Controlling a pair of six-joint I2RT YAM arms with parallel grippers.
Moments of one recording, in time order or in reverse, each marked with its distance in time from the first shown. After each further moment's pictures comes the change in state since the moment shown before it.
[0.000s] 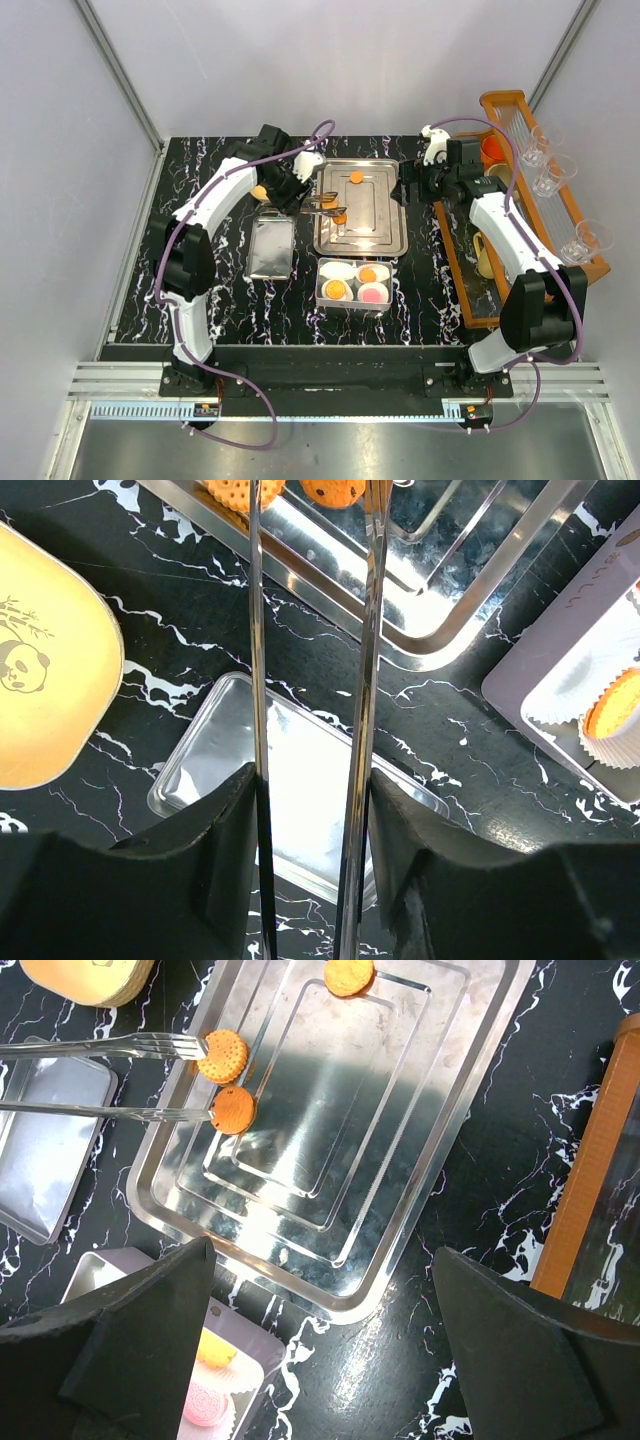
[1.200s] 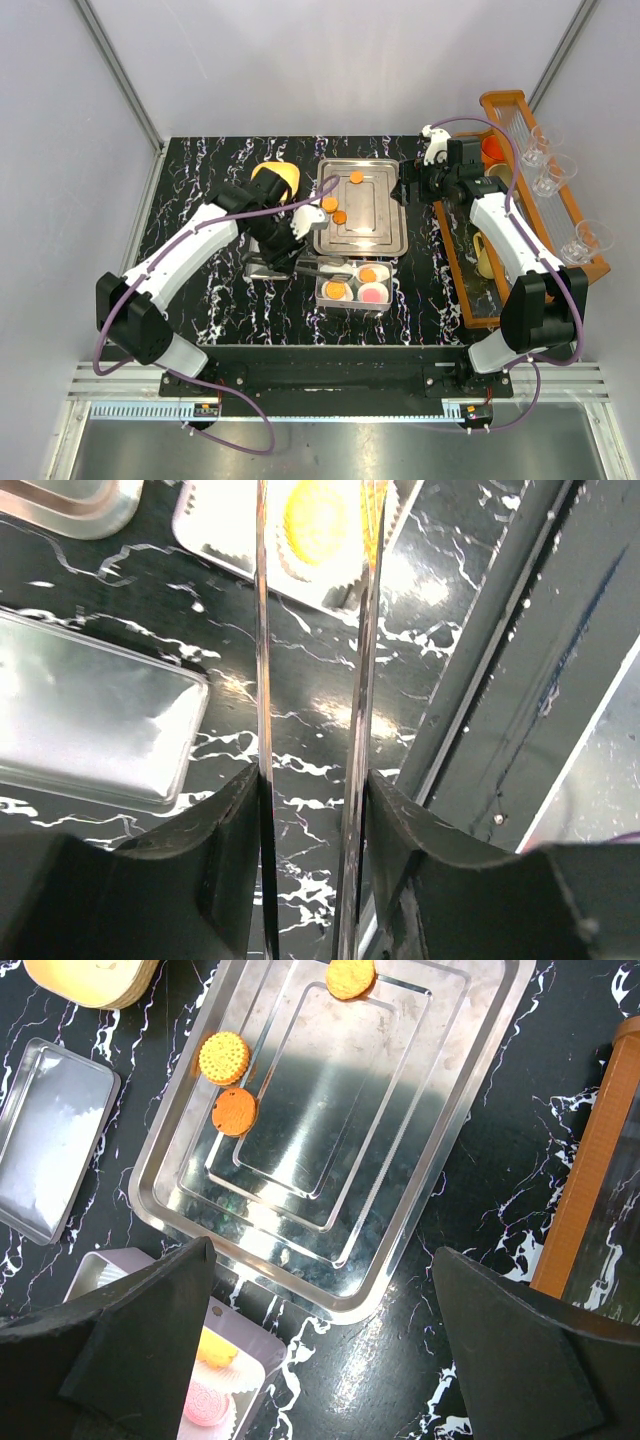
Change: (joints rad) left arm -0.193 -0.475 -0.427 -0.197 0.092 0.037; right arm 0.000 -0.004 0.000 0.000 -0.002 0.001
